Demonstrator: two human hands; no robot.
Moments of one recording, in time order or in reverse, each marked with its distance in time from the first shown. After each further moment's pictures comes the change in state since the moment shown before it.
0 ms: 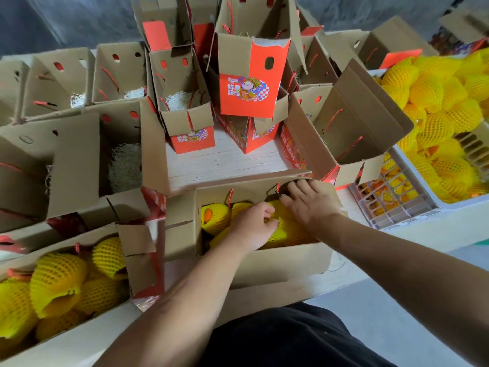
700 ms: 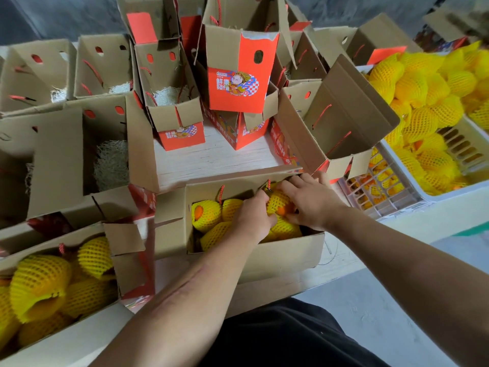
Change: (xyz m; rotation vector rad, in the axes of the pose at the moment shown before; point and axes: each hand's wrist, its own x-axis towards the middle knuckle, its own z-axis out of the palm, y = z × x) left_hand 0.017 0.016 0.021 0.050 0.109 -0.001; right_hand -0.010 0.024 0.007 0.310 0.044 0.035
